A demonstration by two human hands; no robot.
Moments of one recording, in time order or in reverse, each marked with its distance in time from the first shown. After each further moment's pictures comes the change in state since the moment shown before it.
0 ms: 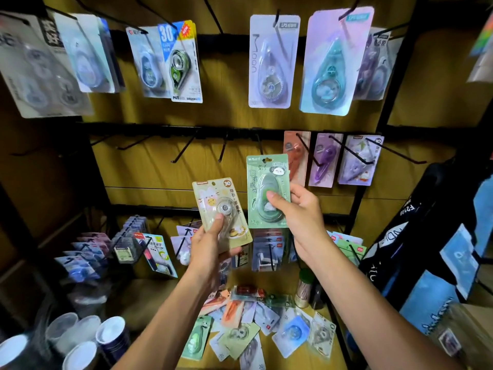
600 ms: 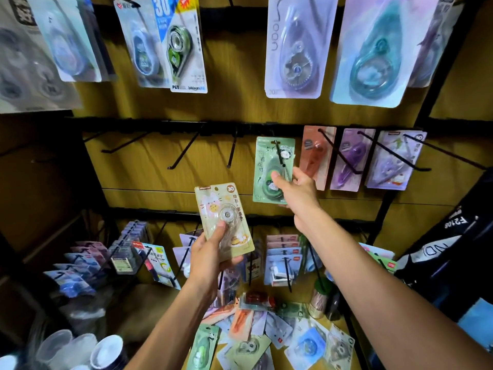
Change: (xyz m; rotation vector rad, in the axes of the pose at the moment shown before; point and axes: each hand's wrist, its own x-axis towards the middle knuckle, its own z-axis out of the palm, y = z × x) left_hand 0.072 -0.018 -0.023 0.048 0.075 -0.037; right_hand 0.117 0.038 0.028 -0.106 0.056 0.146
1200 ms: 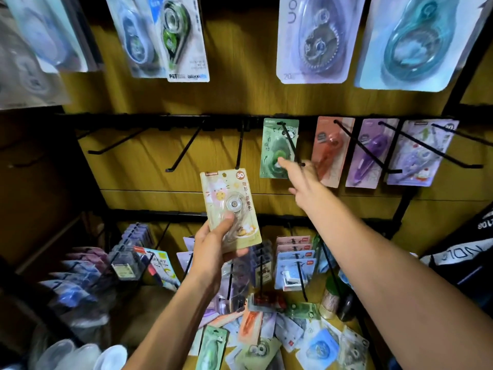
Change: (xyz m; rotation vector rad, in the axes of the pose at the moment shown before) left_hand 0.037 0.012 0.000 0.034 -0.031 0.013; right_hand 0.088 0.024 0.023 -0.045 0.137 0.212
